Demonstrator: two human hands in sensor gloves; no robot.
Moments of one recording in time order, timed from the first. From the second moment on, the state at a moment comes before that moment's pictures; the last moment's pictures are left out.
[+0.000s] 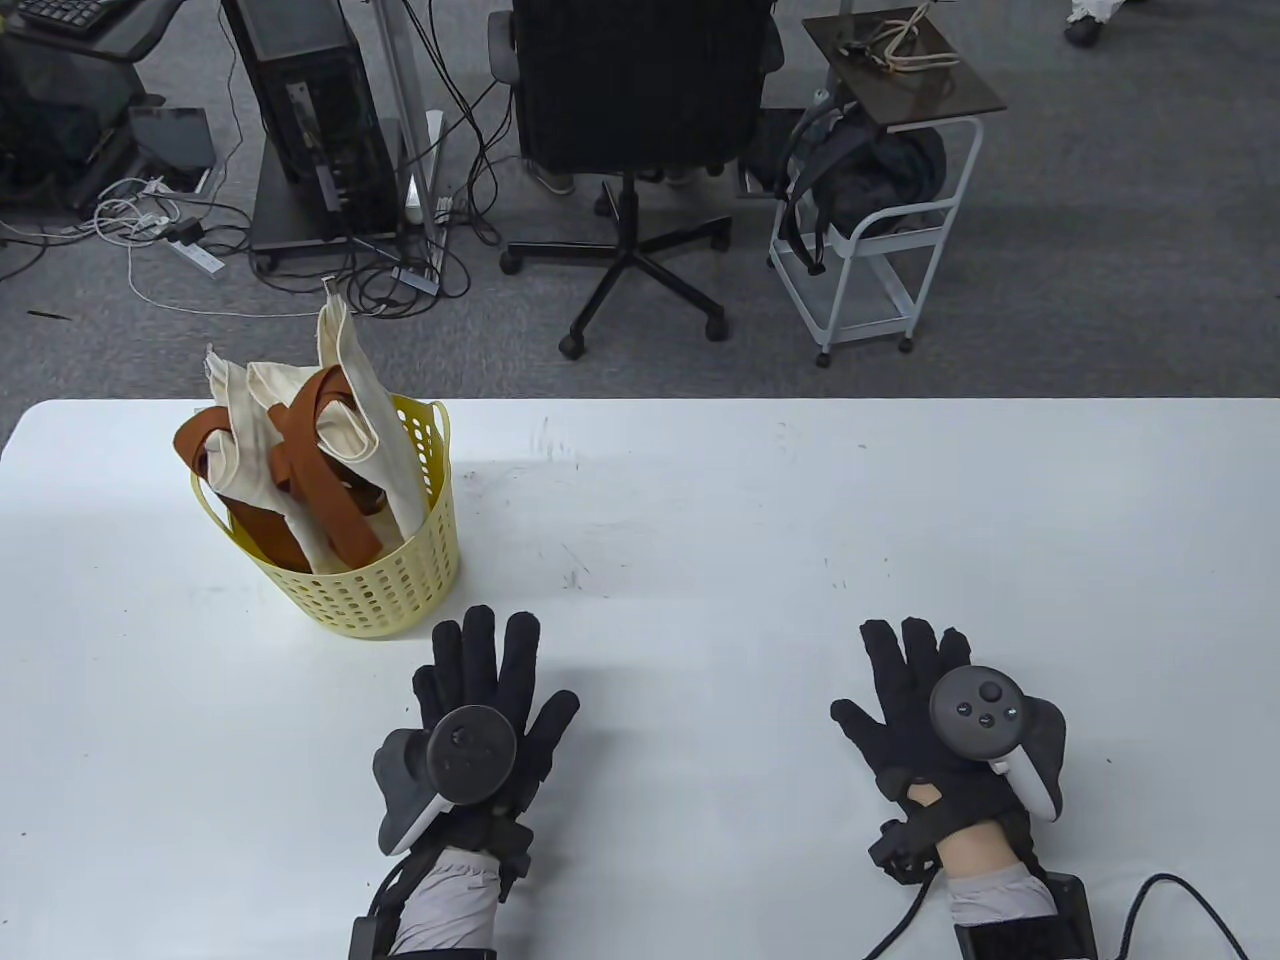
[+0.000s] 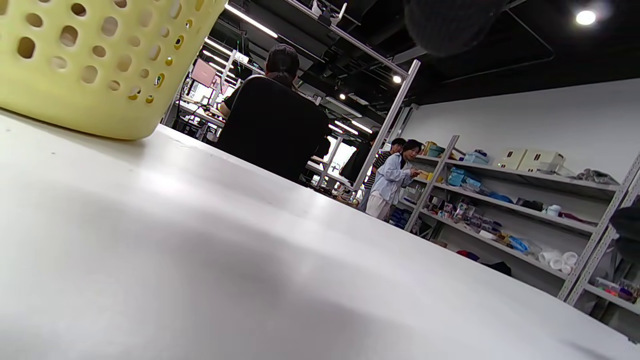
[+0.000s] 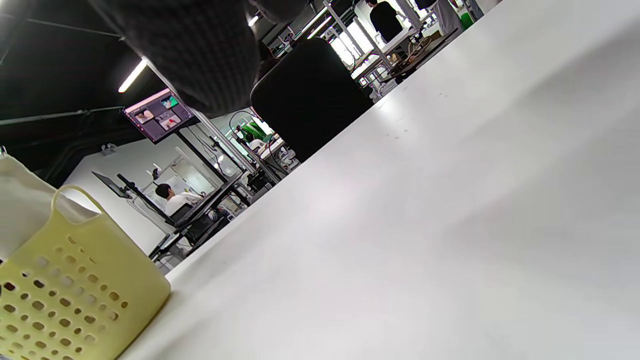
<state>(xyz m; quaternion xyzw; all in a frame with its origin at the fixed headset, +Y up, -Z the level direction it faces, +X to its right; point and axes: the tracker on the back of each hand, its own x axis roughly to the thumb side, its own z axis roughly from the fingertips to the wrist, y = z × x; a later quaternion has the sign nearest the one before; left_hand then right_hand) -0.181 -0.715 -0.274 0.06 -0.09 0.23 0.97 0.234 -0.725 -0.288 0.03 0.03 0.93 0.37</state>
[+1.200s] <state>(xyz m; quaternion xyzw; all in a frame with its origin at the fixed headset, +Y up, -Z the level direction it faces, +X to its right) -0.250 -0.562 -0.358 0.06 0.12 0.47 0.87 0.234 -0.726 -0.296 0.05 0.04 0.91 0.42</state>
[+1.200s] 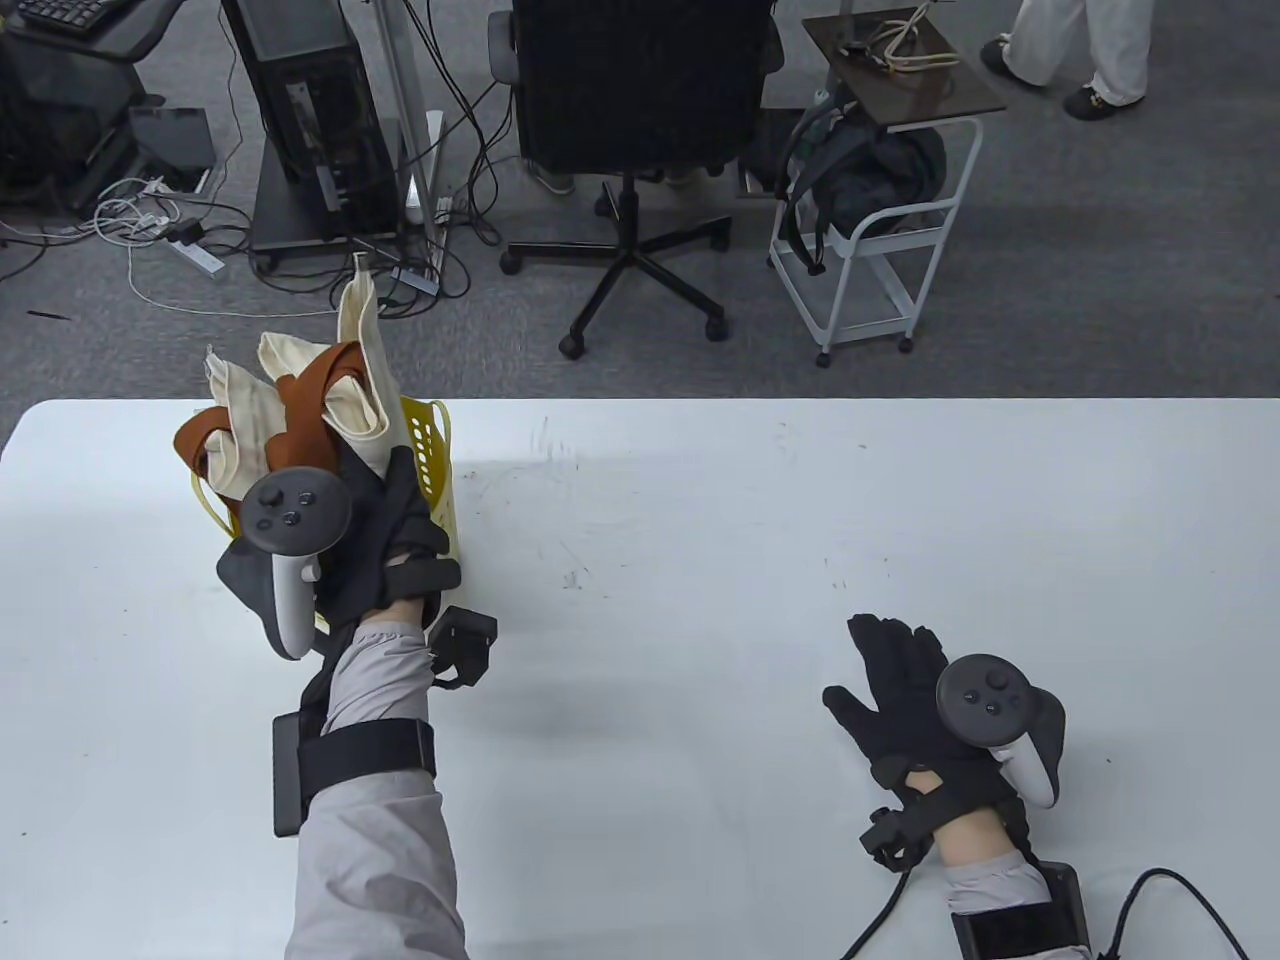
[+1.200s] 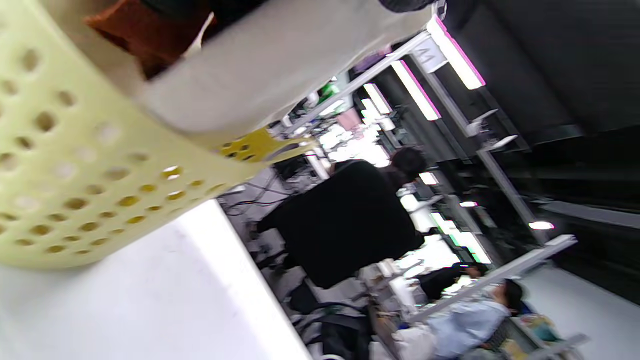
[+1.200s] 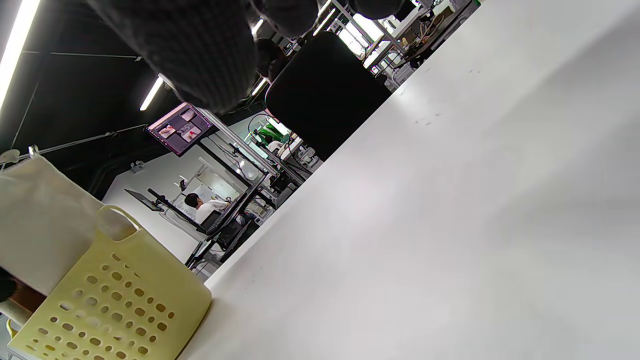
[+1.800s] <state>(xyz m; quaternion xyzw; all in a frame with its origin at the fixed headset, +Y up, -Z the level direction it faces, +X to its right) -0.198 -0.487 -0.287 0.10 -0.20 0.64 0.74 0.222 -0.732 -0.294 0.09 0.07 0.87 0.49</state>
